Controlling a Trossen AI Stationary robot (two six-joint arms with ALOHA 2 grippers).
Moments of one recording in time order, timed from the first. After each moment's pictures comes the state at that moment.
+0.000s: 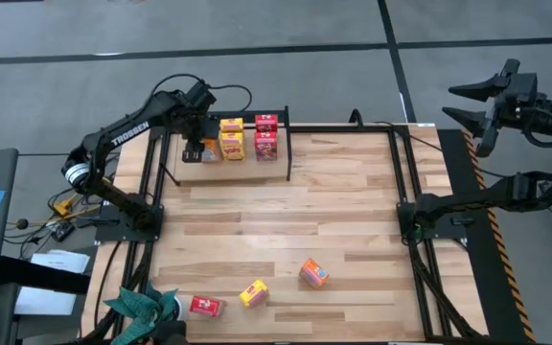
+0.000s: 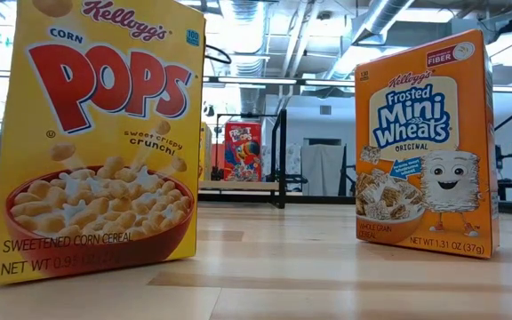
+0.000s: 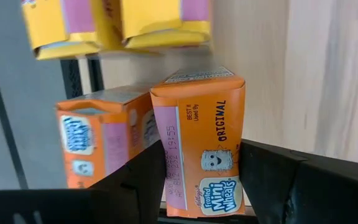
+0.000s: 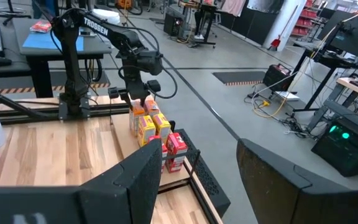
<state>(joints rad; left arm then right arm) 0.80 1.47 1.34 -1.11 -0.09 0.85 -0.40 1.09 2.34 -1.46 0.08 -0.19</state>
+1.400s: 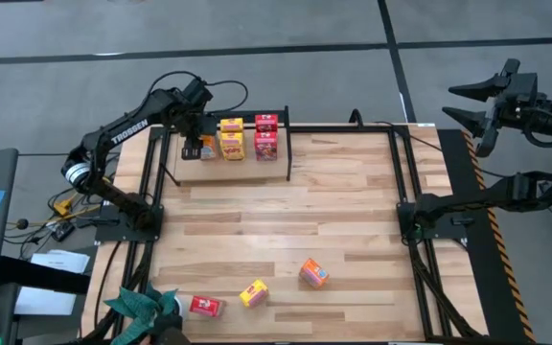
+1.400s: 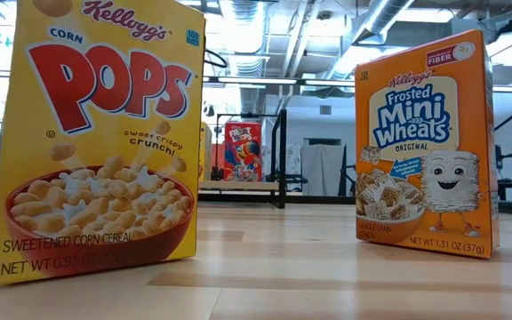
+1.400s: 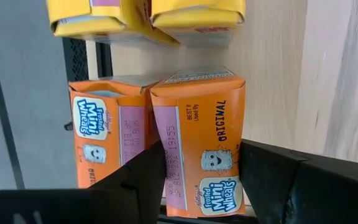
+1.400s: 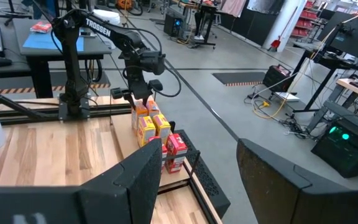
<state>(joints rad) 0.84 1.48 1.33 -1.09 -0.09 0.85 -0.40 1.09 2.34 -1.46 0.08 -0.19</state>
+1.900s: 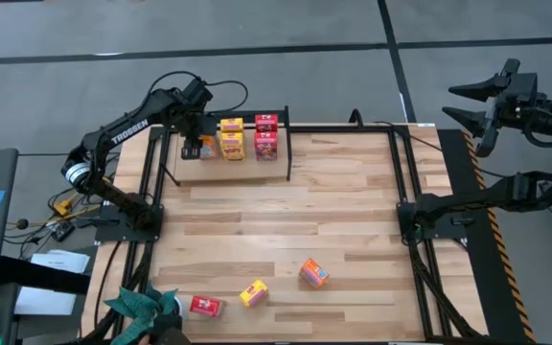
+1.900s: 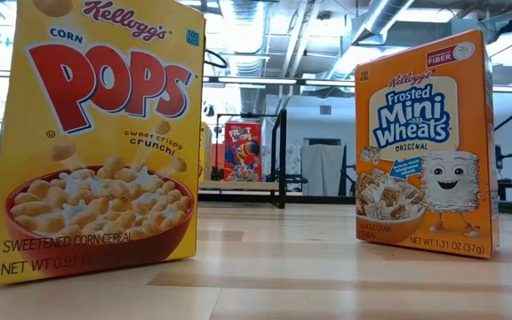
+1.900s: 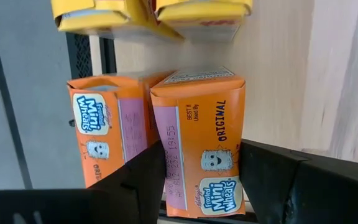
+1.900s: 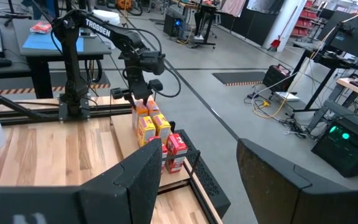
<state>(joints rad) 0.84 1.48 1.33 -1.09 -0.11 0.85 -0.40 1.09 2.34 -1.46 0.08 -0.19</state>
